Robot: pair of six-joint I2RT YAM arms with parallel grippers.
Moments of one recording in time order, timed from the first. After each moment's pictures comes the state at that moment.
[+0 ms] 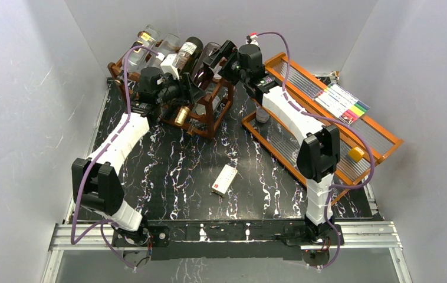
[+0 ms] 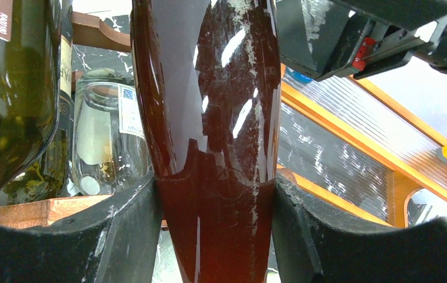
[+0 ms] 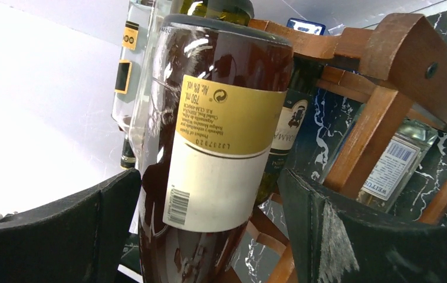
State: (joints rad) left arm -0.26 1.56 1.34 -0.09 0.44 -0.33; right arm 0.57 2.00 1.95 -0.17 -0.05 0.97
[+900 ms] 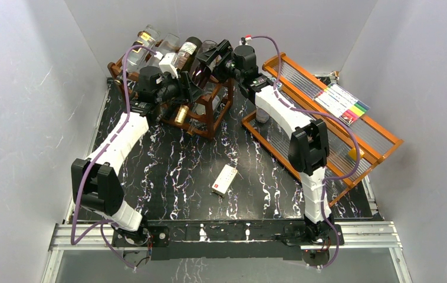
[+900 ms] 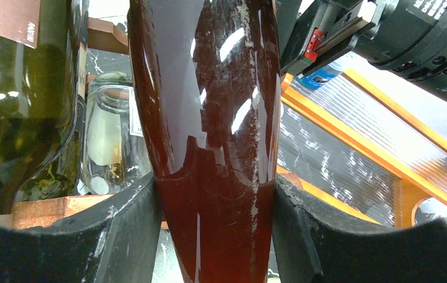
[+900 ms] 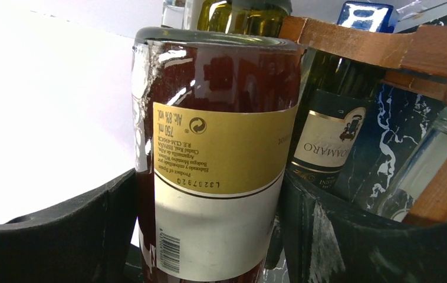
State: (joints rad) left arm -0.26 1.55 1.34 -0.09 0.42 -0.32; right arm 0.57 2.15 2.04 -0.03 -0.16 1.15
